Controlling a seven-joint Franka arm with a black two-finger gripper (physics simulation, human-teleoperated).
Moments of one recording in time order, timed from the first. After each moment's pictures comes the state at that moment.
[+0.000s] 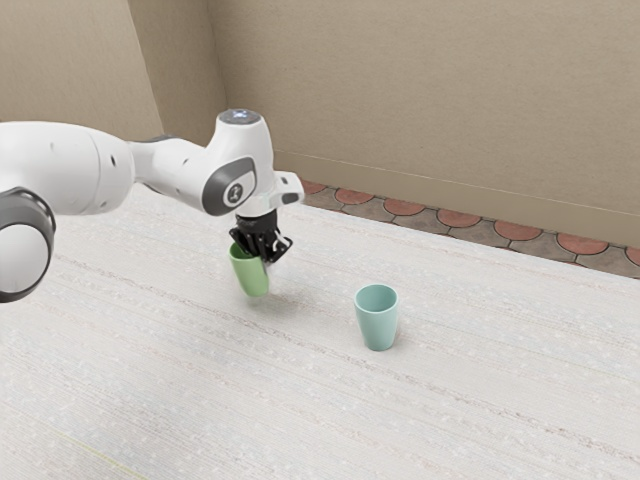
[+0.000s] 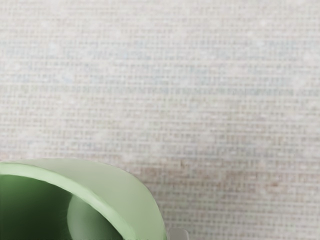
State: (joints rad) arm 0.07 0.54 -0.11 -1.58 0.18 2.18 -0.14
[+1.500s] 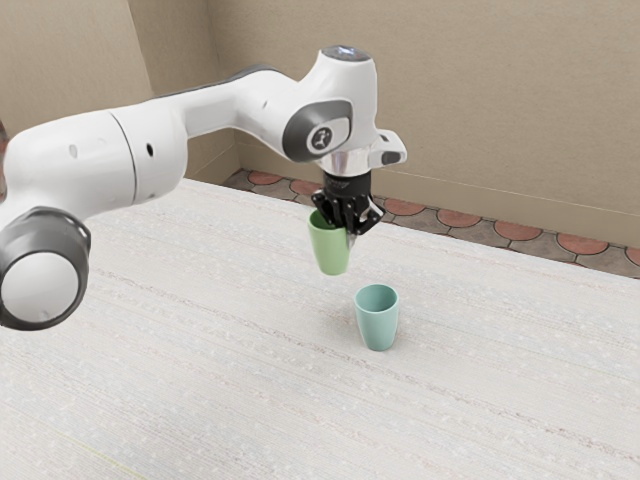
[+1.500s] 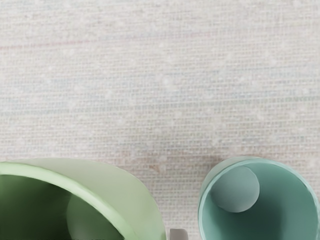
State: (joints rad) arm -0.09 0.65 -0.30 -1.15 0.29 1.77 -0.35
